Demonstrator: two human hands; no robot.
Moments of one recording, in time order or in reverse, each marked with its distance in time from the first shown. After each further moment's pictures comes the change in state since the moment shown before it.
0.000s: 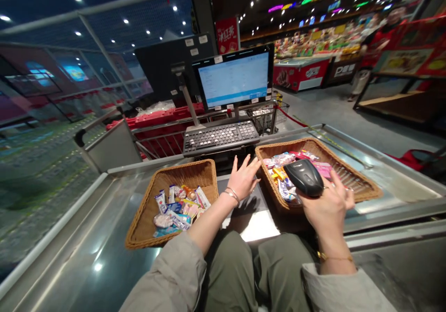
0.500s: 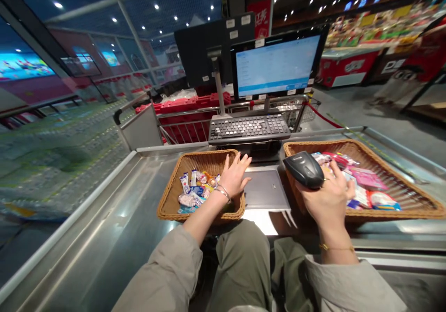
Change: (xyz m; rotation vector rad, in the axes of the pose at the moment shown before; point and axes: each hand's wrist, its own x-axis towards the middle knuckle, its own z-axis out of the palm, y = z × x) left_hand -0.091 -0.062 -0.027 0.013 -0.018 -0.211; right_hand -0.008 -0.063 0.032 0.066 -0.106 -0.123
